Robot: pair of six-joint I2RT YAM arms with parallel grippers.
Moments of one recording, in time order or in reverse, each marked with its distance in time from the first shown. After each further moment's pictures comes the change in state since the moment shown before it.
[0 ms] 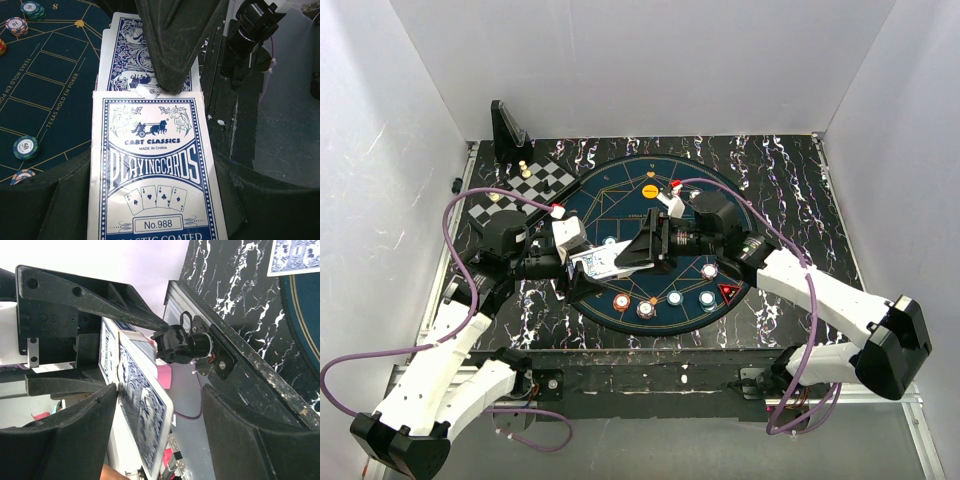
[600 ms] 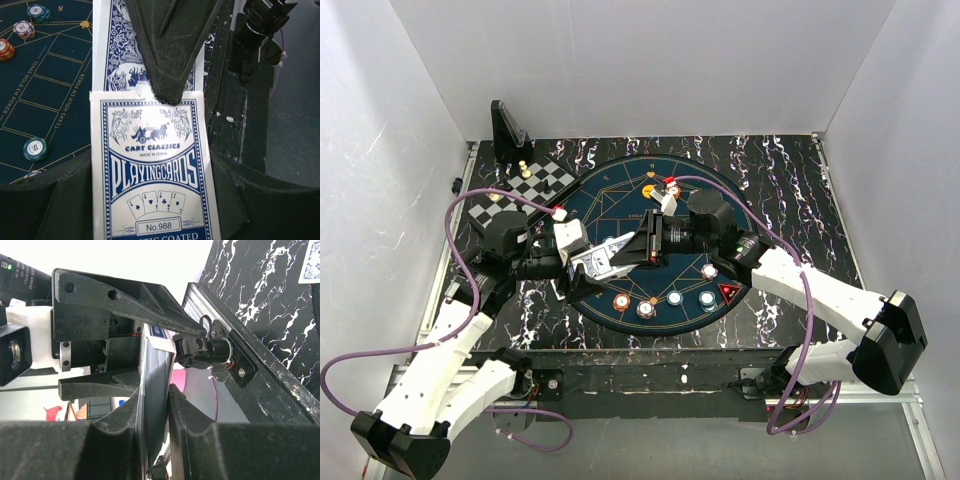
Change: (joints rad) left arm 0.000 0.002 -0.015 0.013 -0.011 0.050; right arm 0.043 0.042 0.031 0.105 0.003 0.074
